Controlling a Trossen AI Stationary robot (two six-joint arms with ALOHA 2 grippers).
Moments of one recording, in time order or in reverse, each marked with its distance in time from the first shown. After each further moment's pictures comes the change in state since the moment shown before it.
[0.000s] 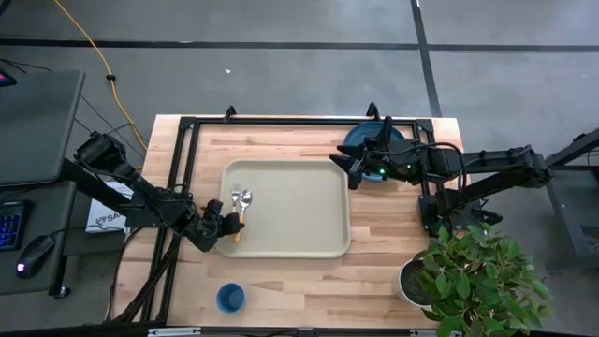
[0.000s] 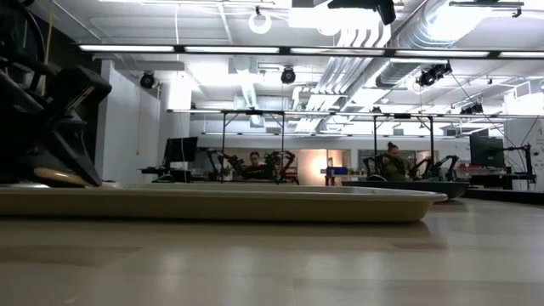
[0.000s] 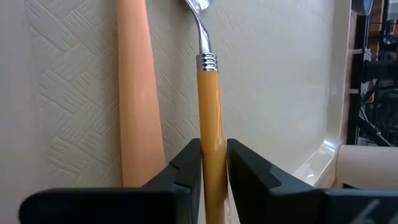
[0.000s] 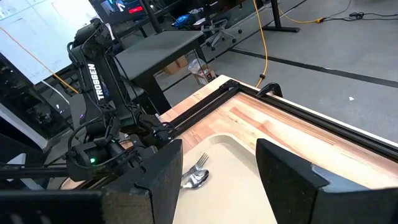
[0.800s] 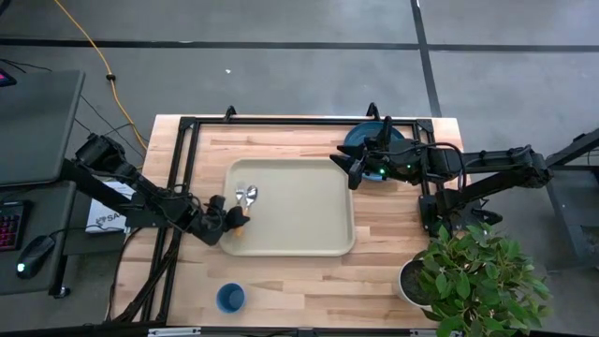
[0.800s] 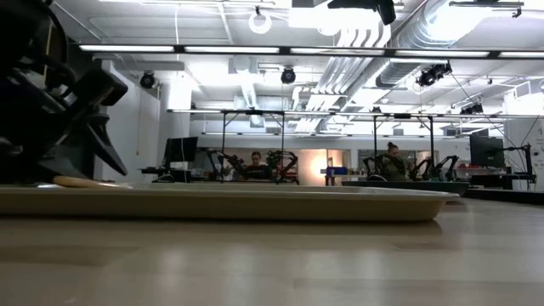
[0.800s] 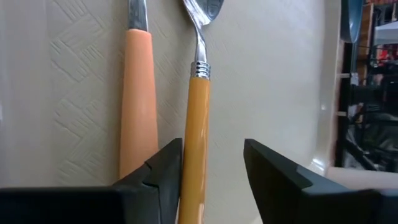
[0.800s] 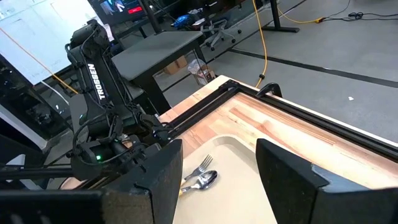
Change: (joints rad) left arm 0.093 0.002 0.011 0.043 0.010 0.032; right arm 0.000 0.000 0.000 0.000 0.002 0.002
